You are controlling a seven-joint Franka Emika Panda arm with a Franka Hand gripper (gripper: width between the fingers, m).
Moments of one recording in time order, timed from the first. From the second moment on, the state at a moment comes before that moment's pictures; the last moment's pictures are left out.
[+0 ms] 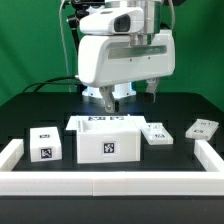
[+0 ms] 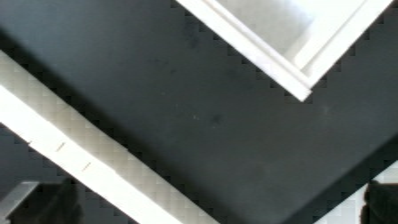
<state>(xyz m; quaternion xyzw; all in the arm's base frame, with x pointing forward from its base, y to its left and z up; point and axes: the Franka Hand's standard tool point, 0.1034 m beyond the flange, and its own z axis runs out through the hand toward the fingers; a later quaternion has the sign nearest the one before) 0.574 0.009 0.115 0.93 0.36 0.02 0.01</state>
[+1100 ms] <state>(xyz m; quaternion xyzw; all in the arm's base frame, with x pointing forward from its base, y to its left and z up) 0.530 0.004 0.105 0.82 0.58 0.02 0.02</state>
